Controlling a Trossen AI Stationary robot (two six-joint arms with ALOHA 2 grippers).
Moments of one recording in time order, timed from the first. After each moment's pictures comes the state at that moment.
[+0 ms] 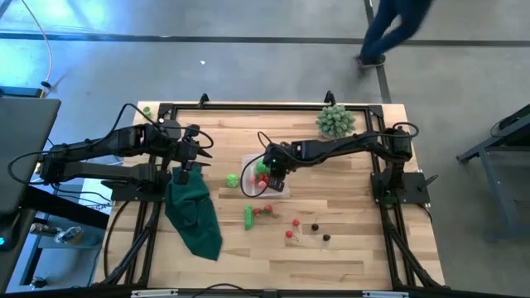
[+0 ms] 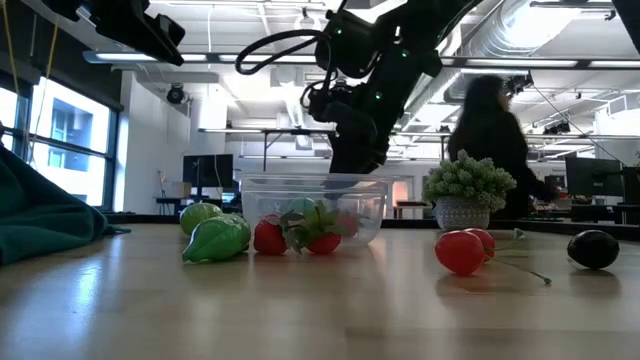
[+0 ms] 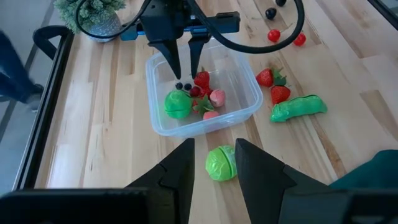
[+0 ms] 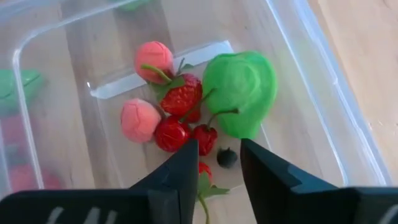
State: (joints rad) left arm 0.33 0.76 0.81 -0.74 0.16 0.36; right arm -0.09 1.90 1.28 -0.41 0.05 0.15
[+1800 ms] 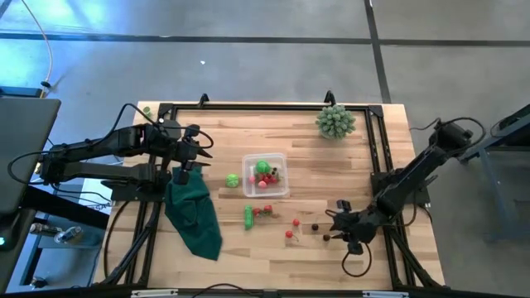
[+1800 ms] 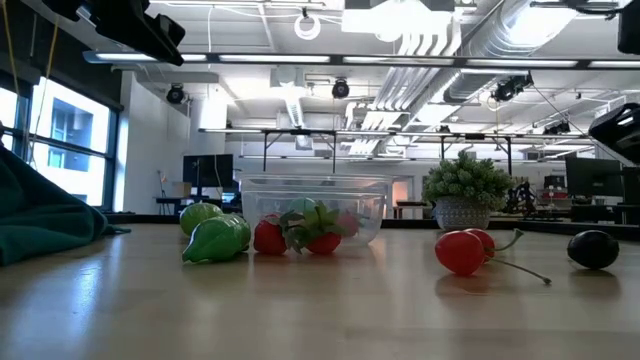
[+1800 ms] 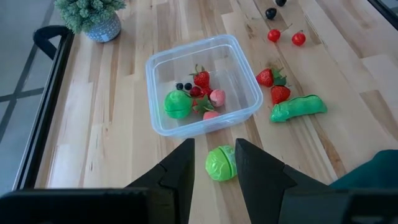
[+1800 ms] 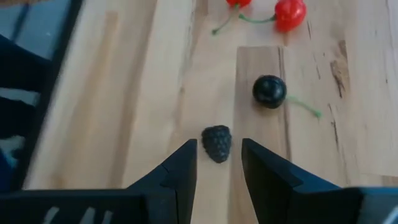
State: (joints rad) left arm 0.33 0.76 0.81 -0.74 0.16 0.36; right arm 0.80 1.26 0.50 -0.16 0.26 0.66
